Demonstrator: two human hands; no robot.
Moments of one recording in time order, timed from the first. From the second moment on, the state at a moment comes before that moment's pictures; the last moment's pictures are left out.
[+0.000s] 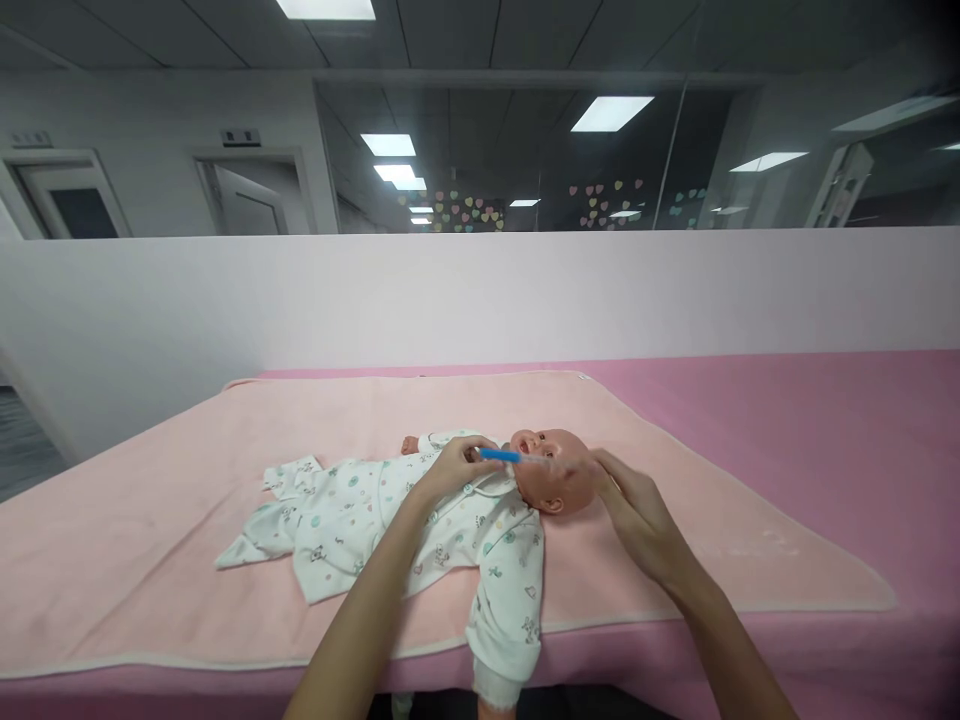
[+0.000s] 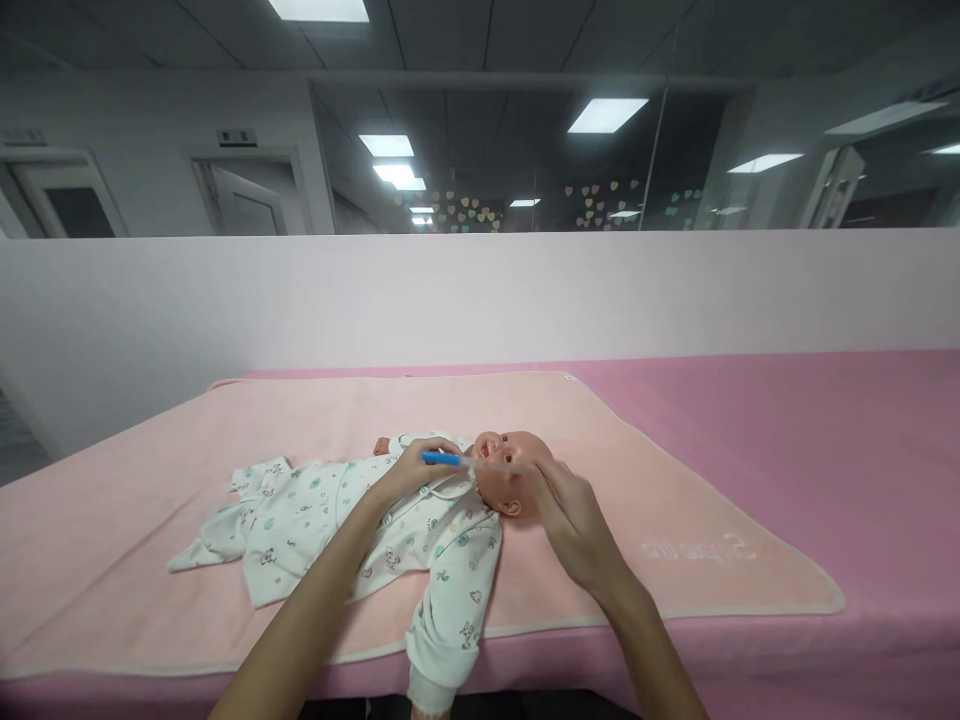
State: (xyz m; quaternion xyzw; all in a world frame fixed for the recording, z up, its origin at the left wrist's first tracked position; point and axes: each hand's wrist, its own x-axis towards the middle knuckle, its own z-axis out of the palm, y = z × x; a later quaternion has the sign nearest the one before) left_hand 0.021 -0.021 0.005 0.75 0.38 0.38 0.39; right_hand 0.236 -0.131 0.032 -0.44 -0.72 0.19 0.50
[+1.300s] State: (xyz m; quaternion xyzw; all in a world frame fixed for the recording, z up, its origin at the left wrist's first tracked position) left_hand 0.016 -0.018 0.010 0.70 0.37 0.39 0.47; right_hand 0.139 -0.061 -0.051 -0.43 -0.66 -0.04 0.61
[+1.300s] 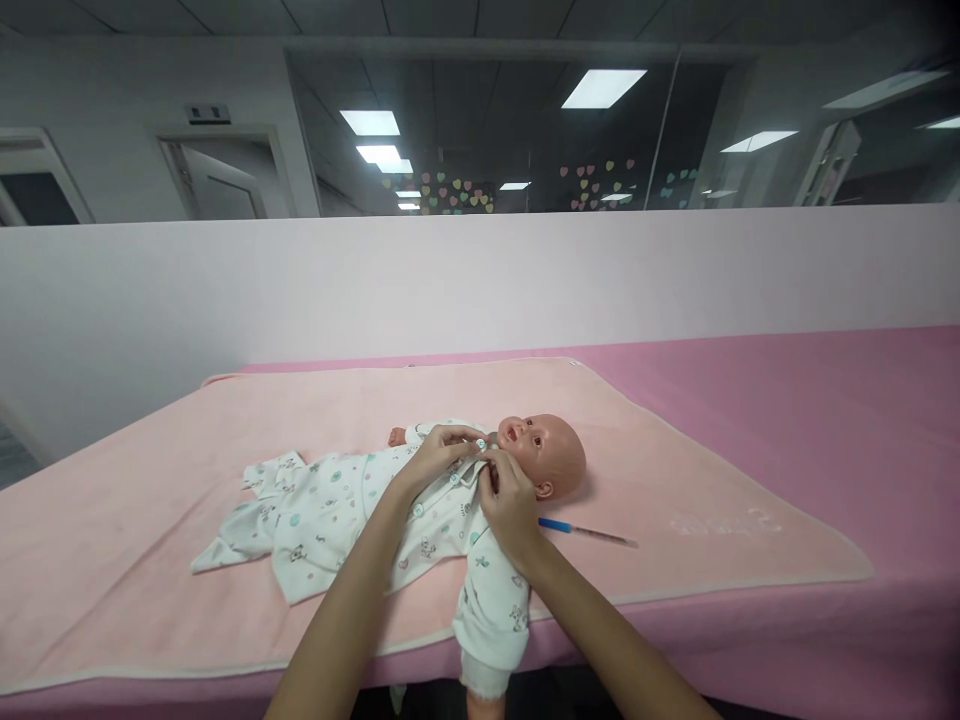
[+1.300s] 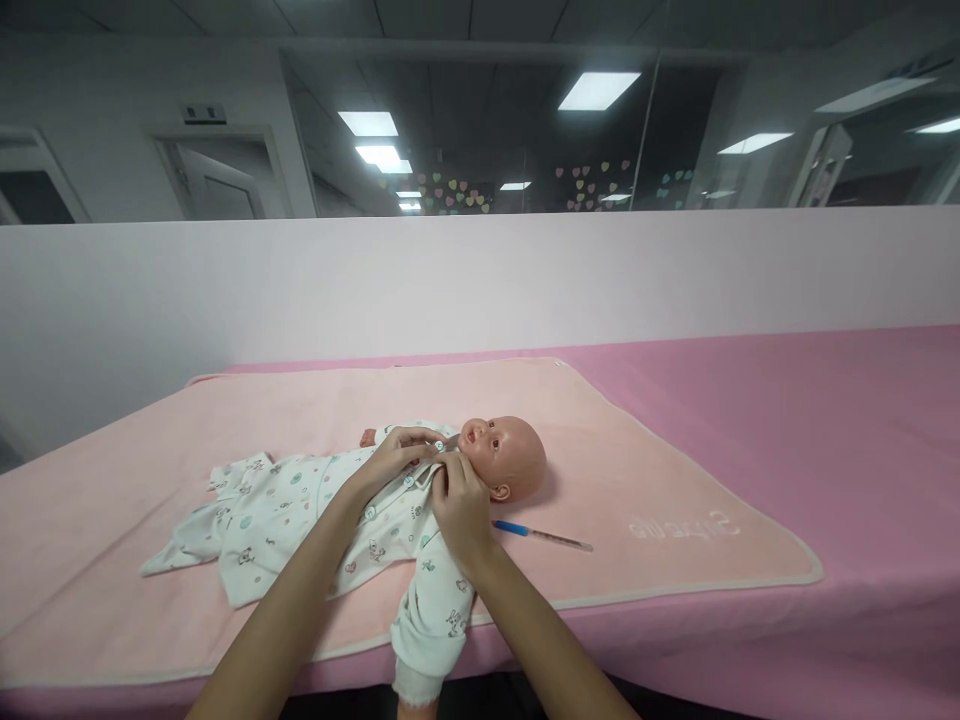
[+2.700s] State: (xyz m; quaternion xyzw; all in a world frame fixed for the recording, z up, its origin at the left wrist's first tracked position) left_hand 0.008 -0.015 0.007 0.73 0.37 0.37 0.44; right_hand 0.139 -0.060 -0.054 -0.42 -0.63 0.02 0.65
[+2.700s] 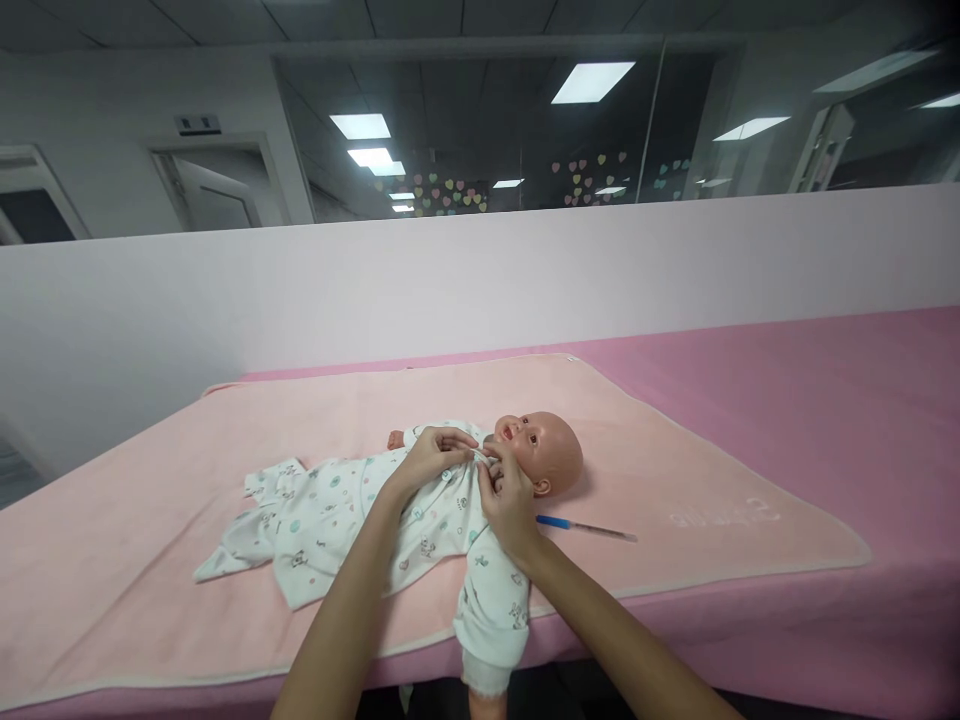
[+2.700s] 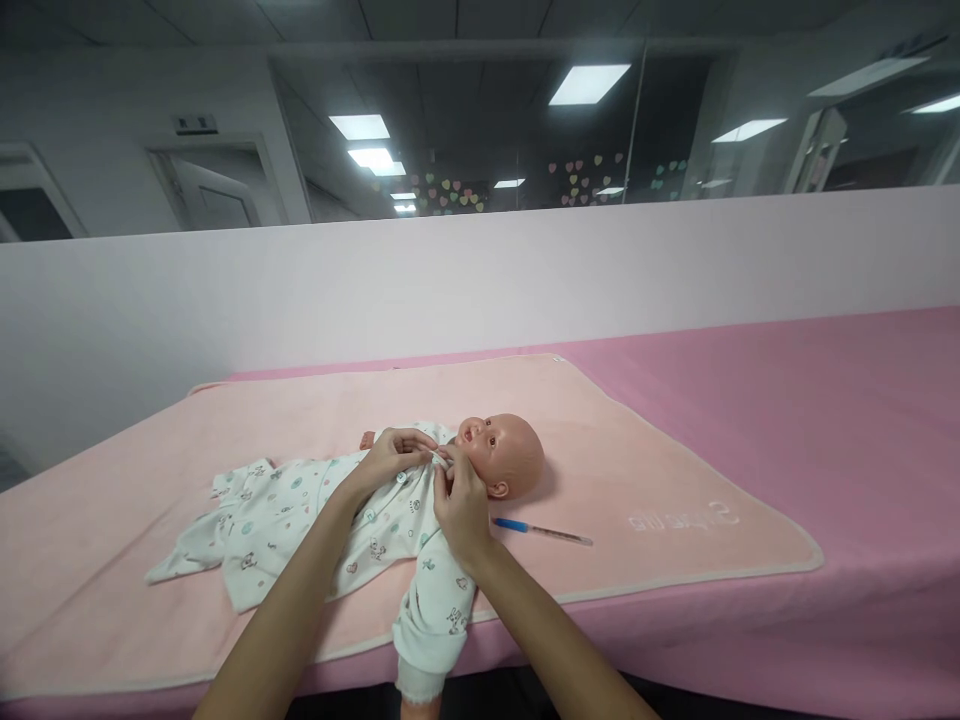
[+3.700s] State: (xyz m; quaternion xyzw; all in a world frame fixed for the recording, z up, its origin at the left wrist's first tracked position) left_hand 0.004 -0.024 0.016 0.73 0.31 0.31 0.52; right_hand 0.137 -0.061 -0.057 -0.40 -0.64 0.03 0.66
